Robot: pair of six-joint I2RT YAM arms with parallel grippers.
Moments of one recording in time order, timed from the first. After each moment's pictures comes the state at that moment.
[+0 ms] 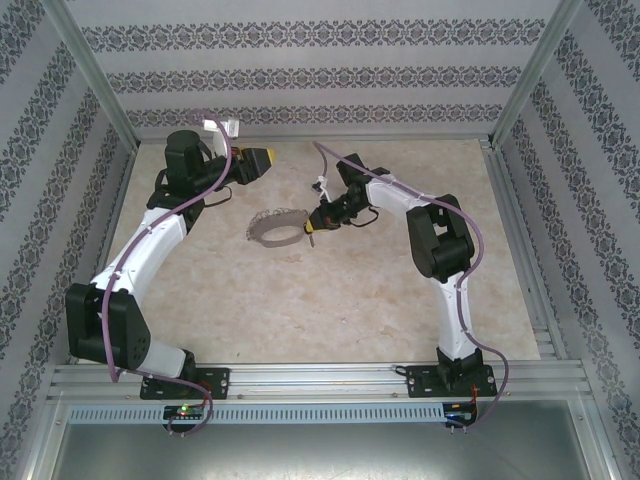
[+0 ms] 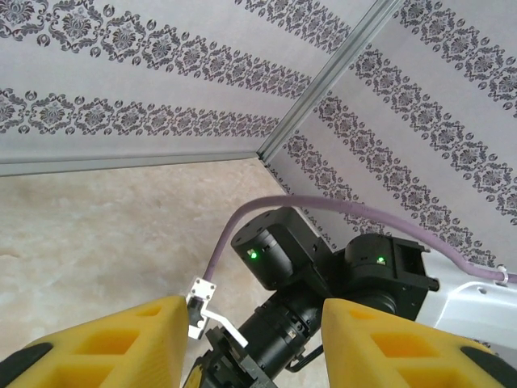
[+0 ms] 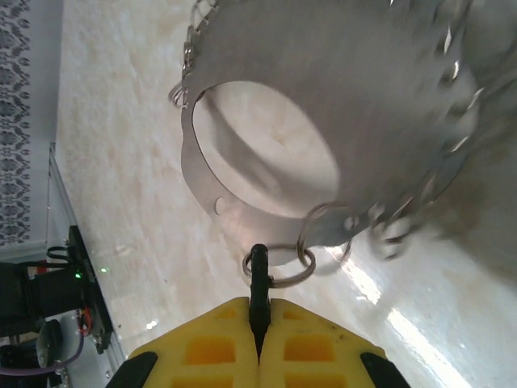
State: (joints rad) left arm -0.14 1.45 1.20 0.04 0.69 -0.45; right arm 0.41 2.22 1.67 -0.72 -0.86 0.11
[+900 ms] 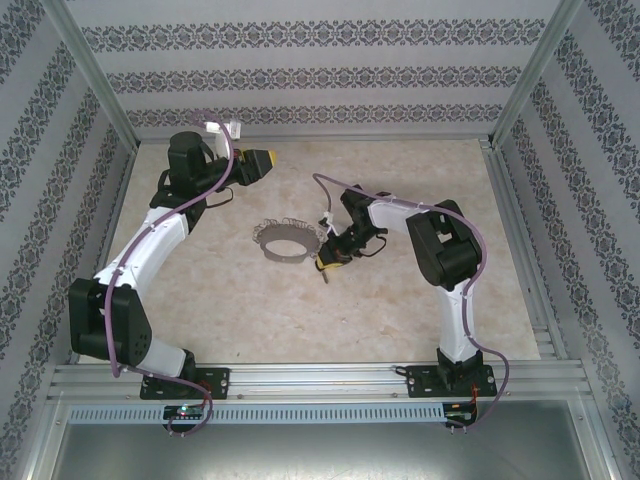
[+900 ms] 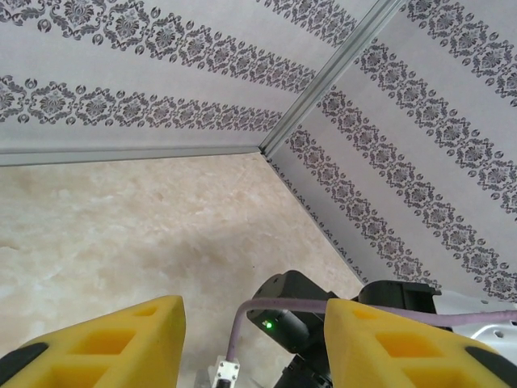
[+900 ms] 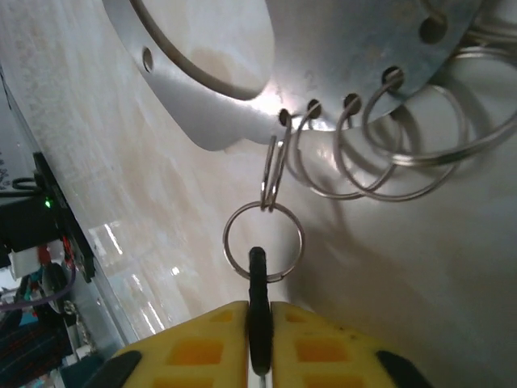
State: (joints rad) left arm -0.14 1.47 1.19 0.06 0.69 -0.45; right arm 0.45 2.13 1.37 -0.75 -0.86 0.07
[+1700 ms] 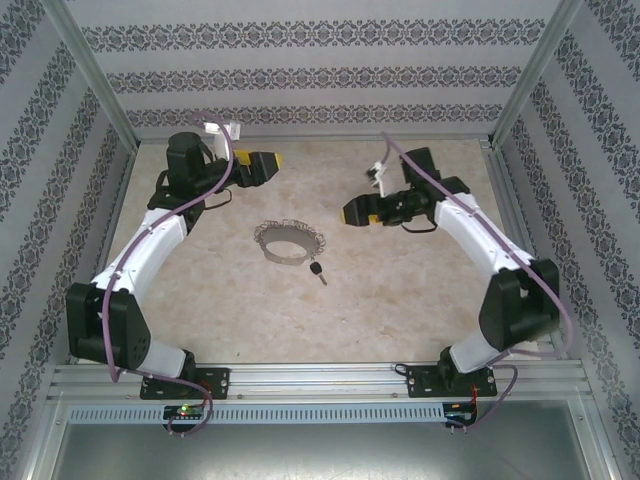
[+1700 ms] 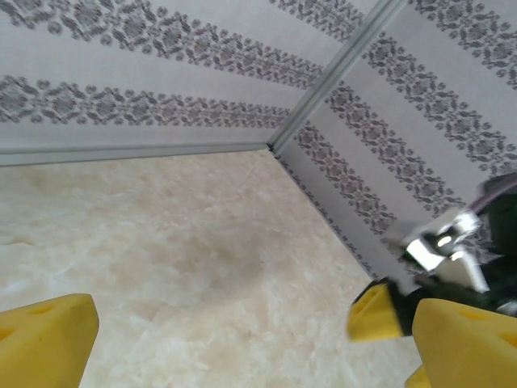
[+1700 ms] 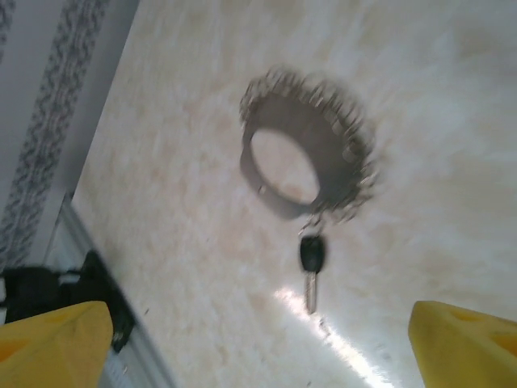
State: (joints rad) left arm -0.14 1.43 1.19 0.00 0.65 -0.41; right arm 0.25 1.52 1.28 -0.71 -0.74 0.15
